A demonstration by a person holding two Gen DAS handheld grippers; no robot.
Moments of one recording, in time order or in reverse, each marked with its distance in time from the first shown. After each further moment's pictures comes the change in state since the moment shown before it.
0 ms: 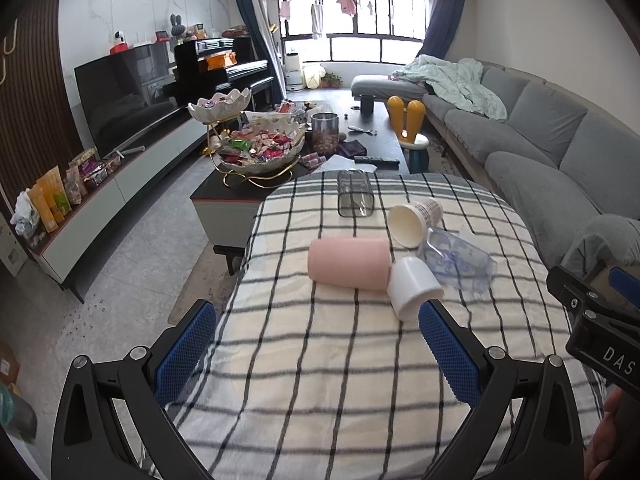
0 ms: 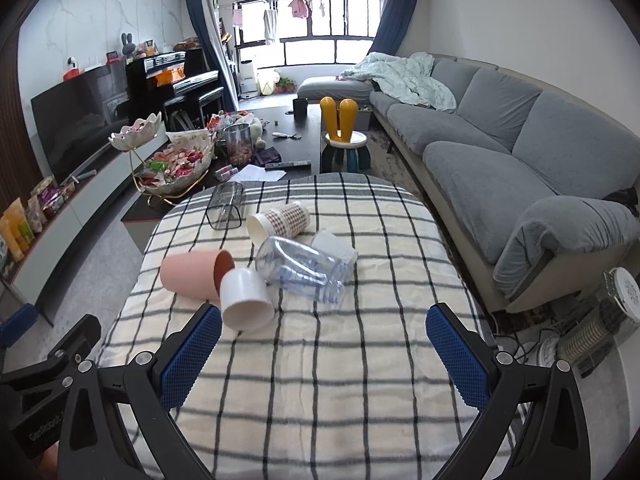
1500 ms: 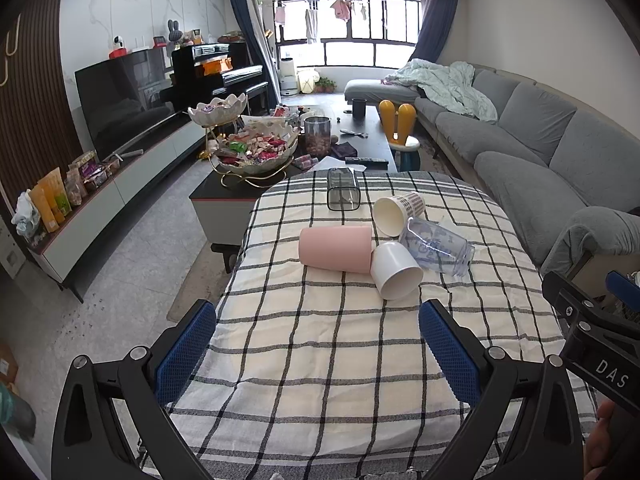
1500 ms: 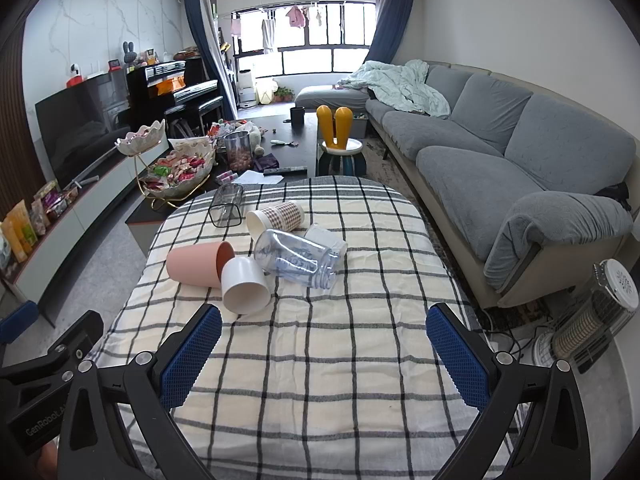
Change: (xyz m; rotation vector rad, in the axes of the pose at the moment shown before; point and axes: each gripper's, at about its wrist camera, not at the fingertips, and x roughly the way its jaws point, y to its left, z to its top) left arm -0.044 -0.010 -0.028 0.017 -0.018 -0.020; right arm -0.049 -0.014 -0.034 0.010 -0.034 -0.008
